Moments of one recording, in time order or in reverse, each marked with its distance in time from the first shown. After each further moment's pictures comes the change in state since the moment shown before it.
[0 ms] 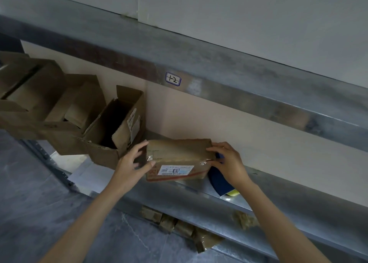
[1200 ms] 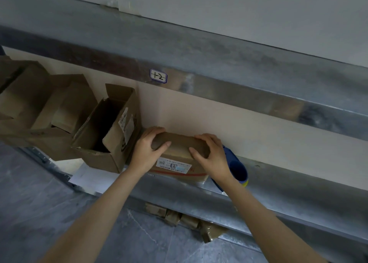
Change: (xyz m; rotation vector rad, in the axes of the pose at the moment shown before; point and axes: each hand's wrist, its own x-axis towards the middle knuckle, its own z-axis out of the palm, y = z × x) left_hand 0.063 0.023 0.040 0.218 0.101 0.306; right_hand 0.015 -0.014 0.044 0.055 0.129 0.060
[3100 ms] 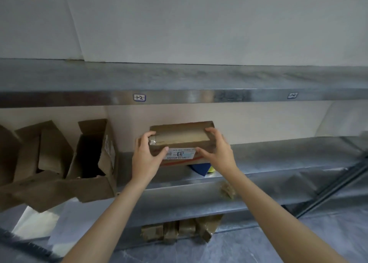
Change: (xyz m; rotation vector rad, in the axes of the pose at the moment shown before) left_hand -0.022 0.075 -0.026 -0.068 -0.101 0.072; right_hand -0.088 -0.086 -0.071 -0.122 0.397 0.250
